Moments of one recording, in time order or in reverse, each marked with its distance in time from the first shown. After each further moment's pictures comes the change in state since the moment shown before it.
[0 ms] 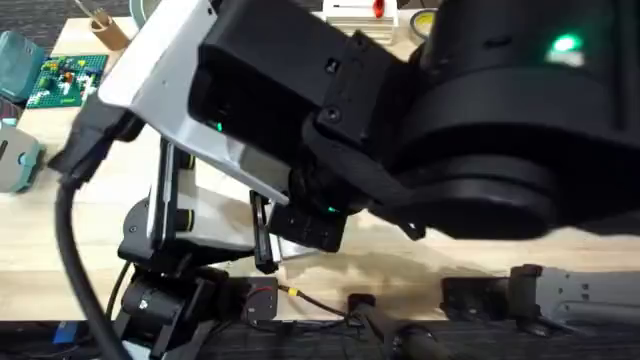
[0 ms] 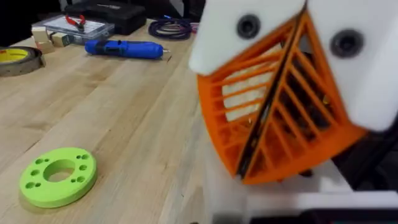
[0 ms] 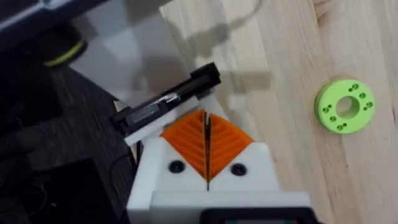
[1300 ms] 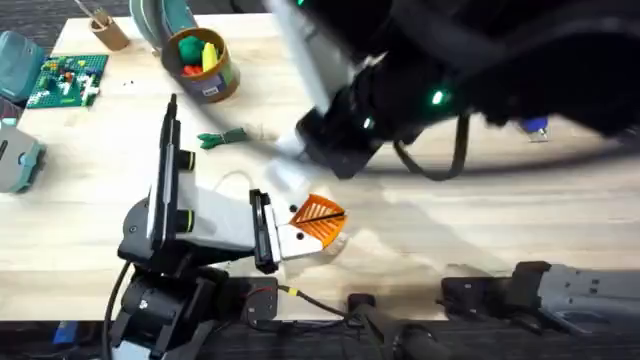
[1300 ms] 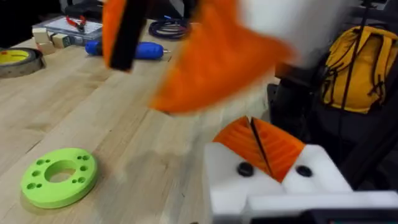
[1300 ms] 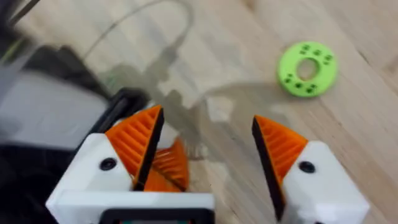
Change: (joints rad) left arm 0.000 0.000 0.000 0.000 0.001 0.007; right arm -0.208 -0.059 -0.006 0.025 0.009 0.276
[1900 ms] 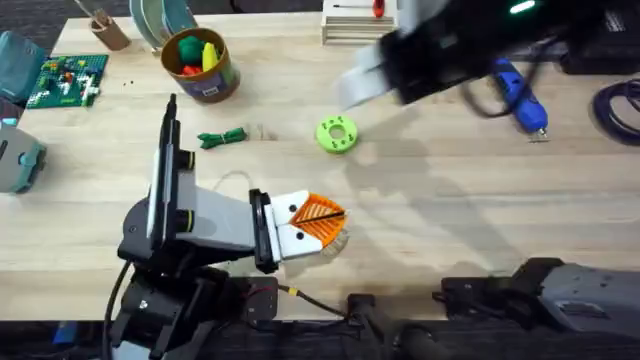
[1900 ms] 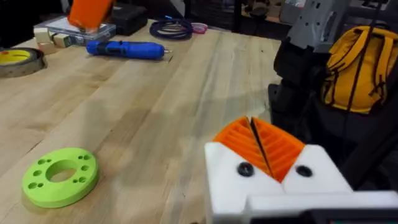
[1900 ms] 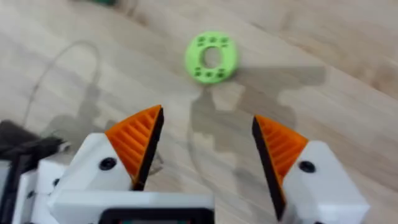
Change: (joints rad) left arm 0.000 0.000 0.000 0.000 -0.004 0.000; right arm -0.315 -0.048 0.000 -0.063 0.051 0.040
